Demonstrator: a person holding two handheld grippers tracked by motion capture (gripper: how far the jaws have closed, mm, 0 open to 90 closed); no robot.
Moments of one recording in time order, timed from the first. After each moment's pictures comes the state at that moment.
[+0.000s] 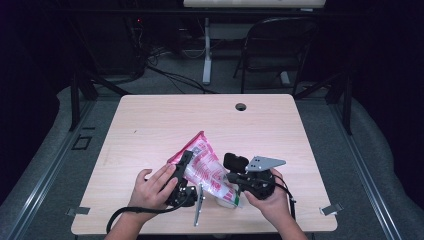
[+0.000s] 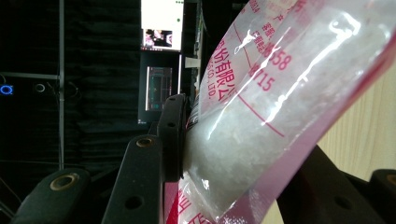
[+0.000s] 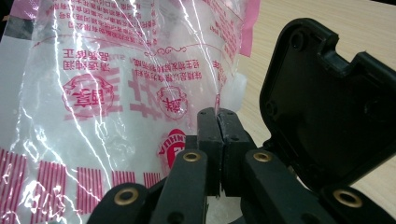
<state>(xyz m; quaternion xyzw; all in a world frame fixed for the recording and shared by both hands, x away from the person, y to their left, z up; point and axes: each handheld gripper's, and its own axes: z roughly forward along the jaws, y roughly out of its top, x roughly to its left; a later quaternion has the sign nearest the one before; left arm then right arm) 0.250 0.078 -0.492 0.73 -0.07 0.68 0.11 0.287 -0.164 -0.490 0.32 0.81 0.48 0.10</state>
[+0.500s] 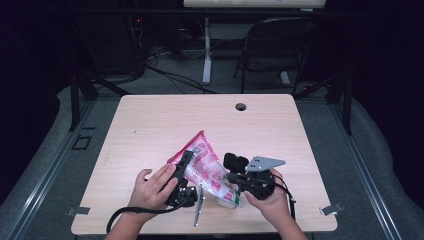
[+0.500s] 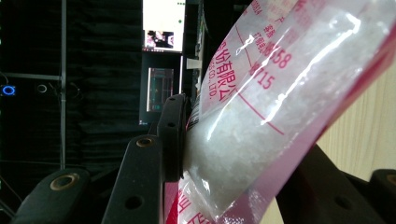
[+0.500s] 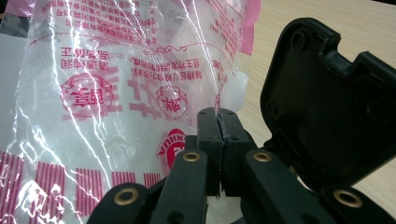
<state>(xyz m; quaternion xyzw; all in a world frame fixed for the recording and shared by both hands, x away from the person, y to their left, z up) 0.249 0.078 -0.490 0.72 -0.07 0.68 0.11 0.286 -0.163 -0.490 0.32 0.81 0.48 0.10</state>
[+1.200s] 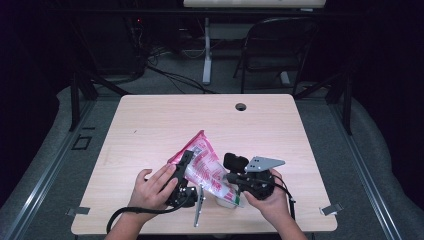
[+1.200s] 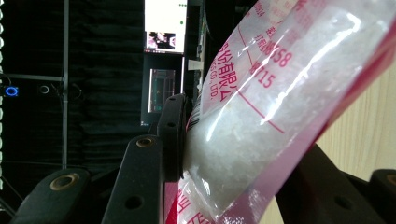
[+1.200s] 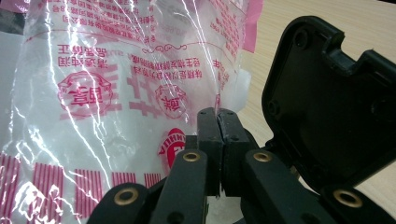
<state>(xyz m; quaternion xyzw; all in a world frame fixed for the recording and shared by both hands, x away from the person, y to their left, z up) 0.248 0.078 -0.489 0.72 -0.07 0.68 0.11 0.286 -0.163 -0.491 0.32 0.81 0.47 0.10</state>
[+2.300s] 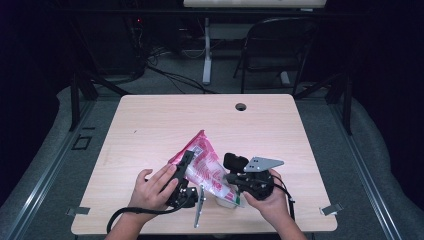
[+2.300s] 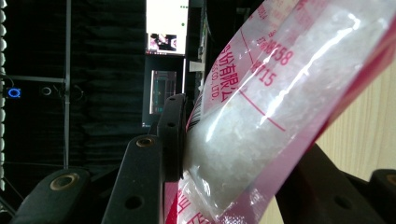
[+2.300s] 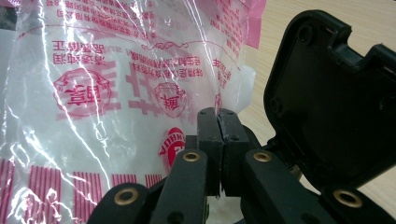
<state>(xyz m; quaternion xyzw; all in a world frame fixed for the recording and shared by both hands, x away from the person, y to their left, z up) 0.246 0.077 -0.488 0.72 -0.07 0.68 0.11 0.287 -0.161 -0.493 0.32 0.82 0.47 0.10</state>
